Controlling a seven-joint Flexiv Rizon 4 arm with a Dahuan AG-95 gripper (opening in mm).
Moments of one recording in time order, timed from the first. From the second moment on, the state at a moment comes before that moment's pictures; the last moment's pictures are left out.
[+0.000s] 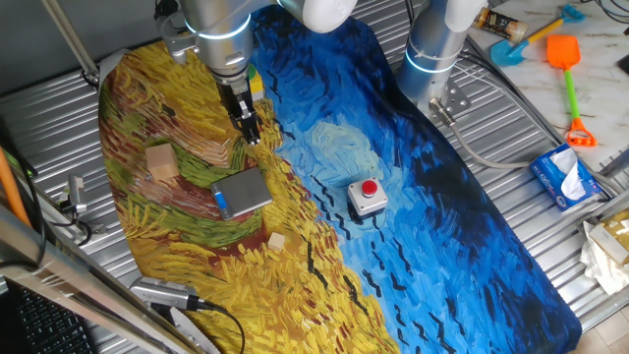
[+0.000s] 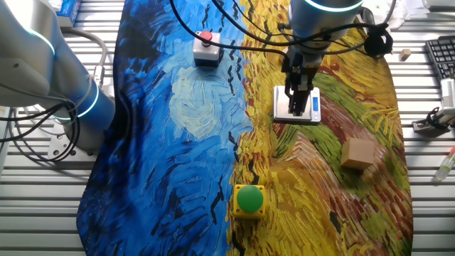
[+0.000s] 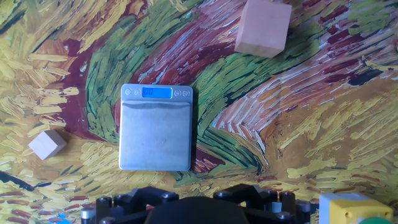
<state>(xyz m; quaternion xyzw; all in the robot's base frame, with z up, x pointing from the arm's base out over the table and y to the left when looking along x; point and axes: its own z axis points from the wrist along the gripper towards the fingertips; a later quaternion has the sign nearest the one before) 0.500 0.000 0.170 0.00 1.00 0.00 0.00</state>
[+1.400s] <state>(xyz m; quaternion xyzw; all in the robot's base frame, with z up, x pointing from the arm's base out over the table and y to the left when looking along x) 0.500 0.000 0.175 -0.05 1.00 0.00 0.02</state>
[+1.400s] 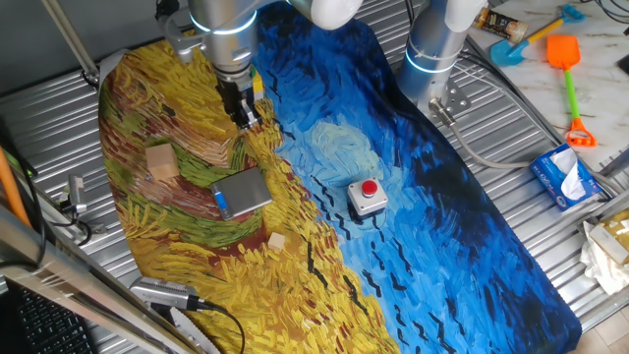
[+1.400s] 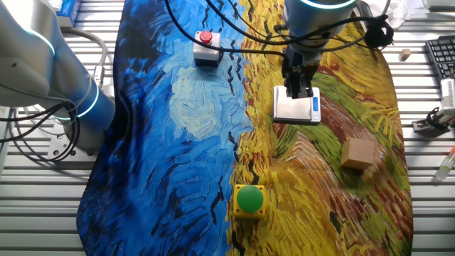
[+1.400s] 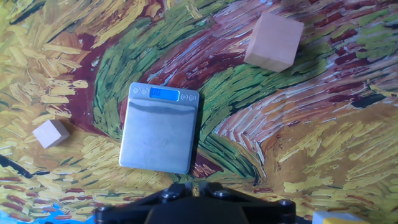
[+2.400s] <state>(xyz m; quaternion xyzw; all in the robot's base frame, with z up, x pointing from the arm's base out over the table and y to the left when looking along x) 0.501 0.000 0.176 -0.04 1.00 0.00 0.02</state>
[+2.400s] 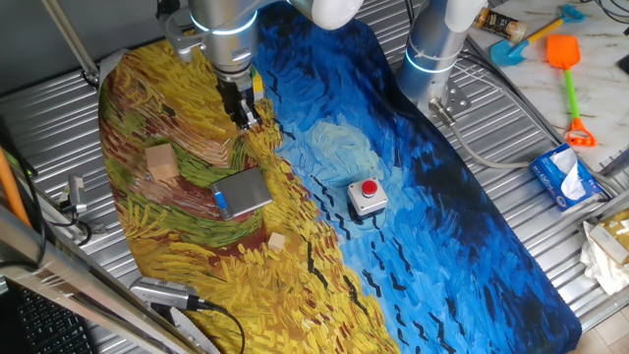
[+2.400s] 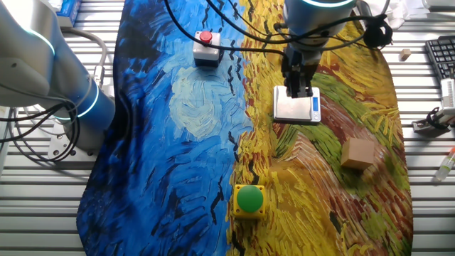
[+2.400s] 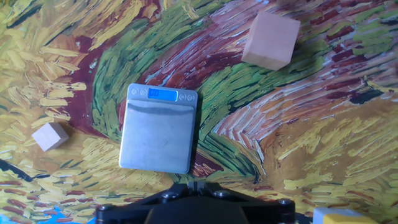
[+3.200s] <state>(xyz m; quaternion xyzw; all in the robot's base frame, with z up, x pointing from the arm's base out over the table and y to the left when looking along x) 0.507 -0.036 0.186 -0.07 1.00 -0.01 0.02</state>
